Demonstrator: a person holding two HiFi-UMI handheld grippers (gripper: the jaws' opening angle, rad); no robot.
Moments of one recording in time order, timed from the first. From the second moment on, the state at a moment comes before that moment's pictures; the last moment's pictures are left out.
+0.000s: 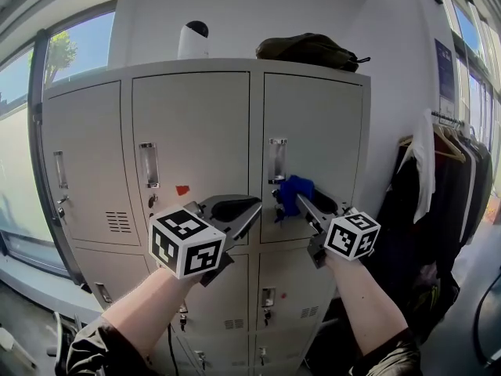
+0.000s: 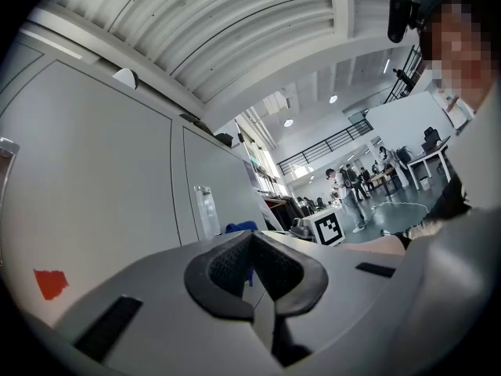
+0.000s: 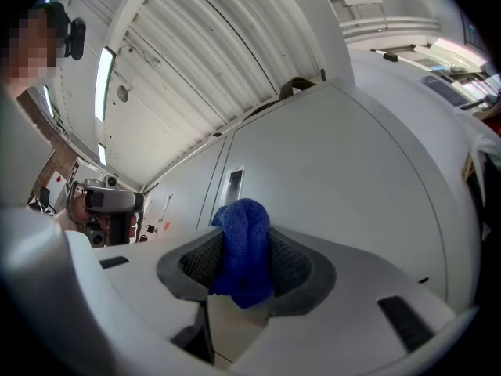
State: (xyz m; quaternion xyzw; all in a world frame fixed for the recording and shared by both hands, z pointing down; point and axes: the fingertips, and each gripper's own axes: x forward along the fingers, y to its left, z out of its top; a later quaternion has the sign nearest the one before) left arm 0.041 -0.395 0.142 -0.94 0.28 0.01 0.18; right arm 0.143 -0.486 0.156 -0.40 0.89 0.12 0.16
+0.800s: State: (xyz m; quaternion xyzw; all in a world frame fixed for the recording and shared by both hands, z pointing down) left arm 0.092 -0.413 0.159 -0.95 0.25 -0.01 0.17; right arm 0.310 -0.504 0.184 -0.52 0.83 0.09 0.18
